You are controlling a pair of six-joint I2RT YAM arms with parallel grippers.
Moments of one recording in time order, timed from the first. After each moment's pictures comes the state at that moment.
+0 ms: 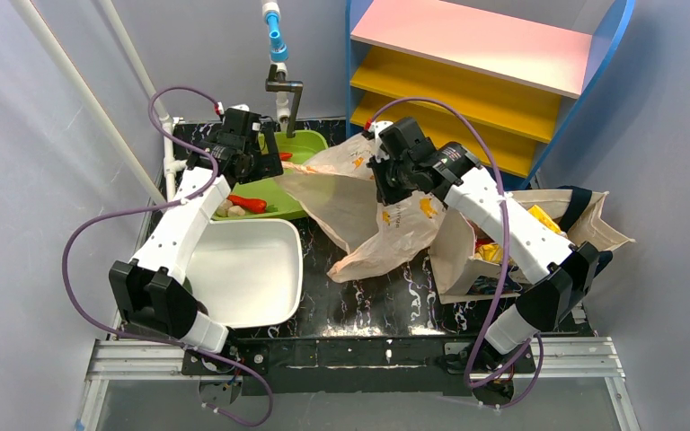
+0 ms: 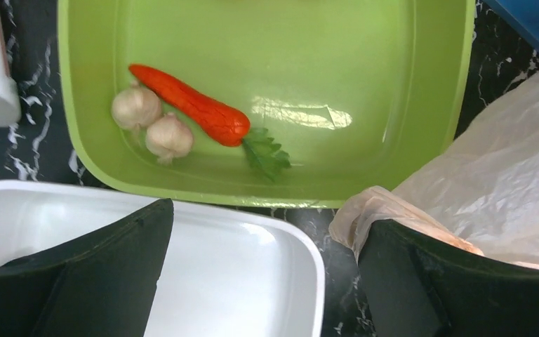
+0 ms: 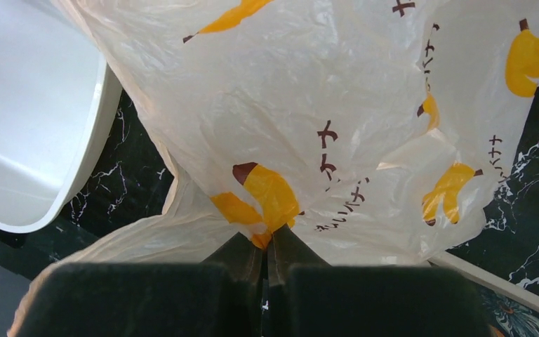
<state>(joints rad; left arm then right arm) -0.31 1.48 1.51 -0.87 -0.33 -0.38 0.74 1.56 1.66 -0.98 0.01 0.19</state>
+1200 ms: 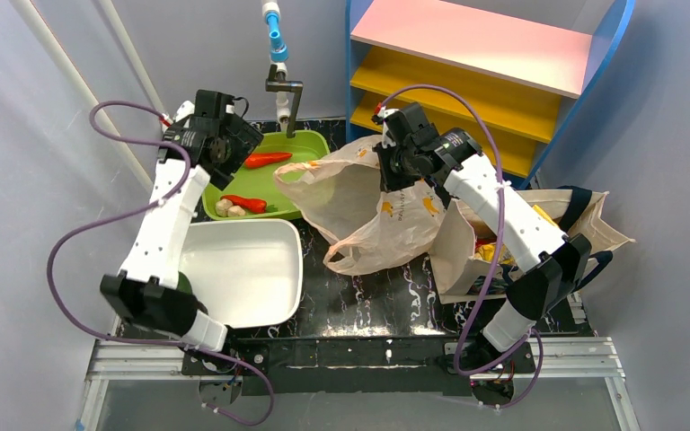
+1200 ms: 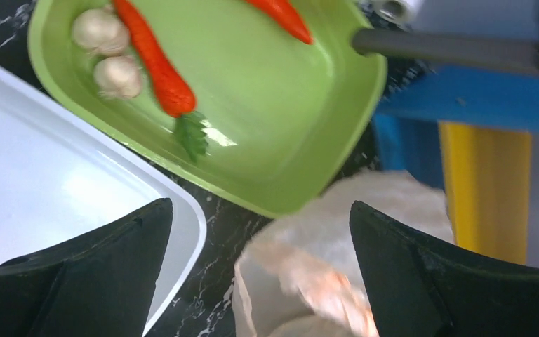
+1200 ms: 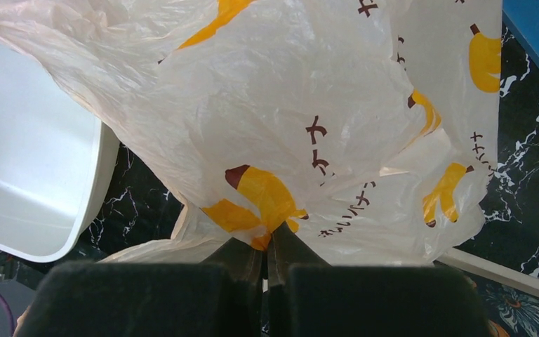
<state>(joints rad) -0.23 1.44 1.74 -1.11 -0.27 -0.98 0.67 1.63 1.77 -1.02 -0.01 0.26</state>
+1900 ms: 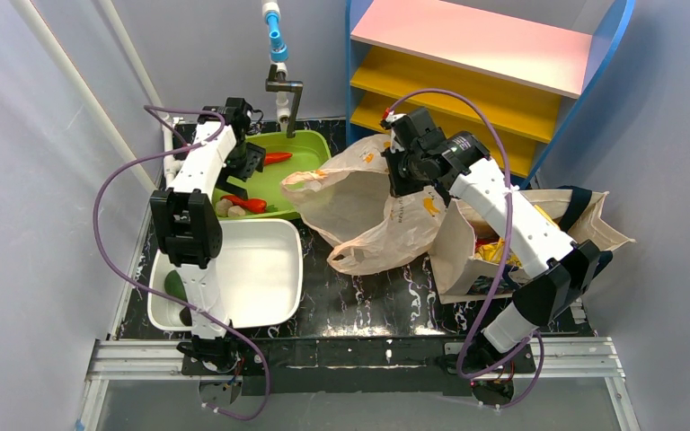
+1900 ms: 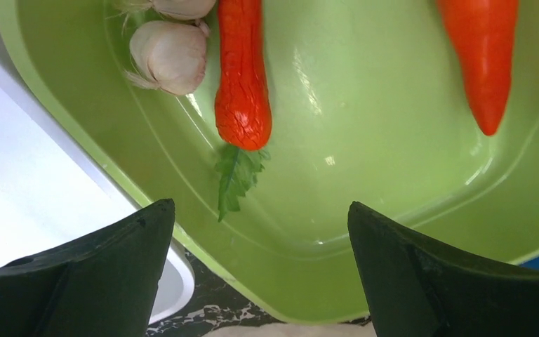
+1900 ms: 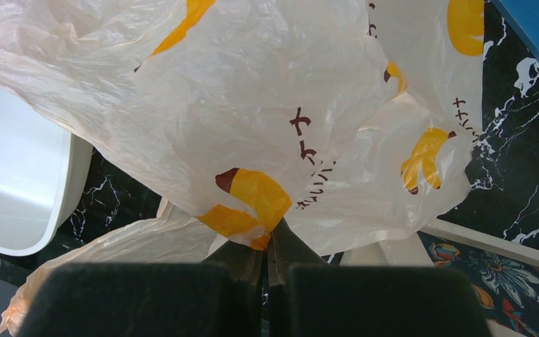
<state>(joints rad) -0.11 2.02 1.94 -1.35 -0.23 -1.32 0.66 1.59 1.73 -1.07 0.03 0.27</state>
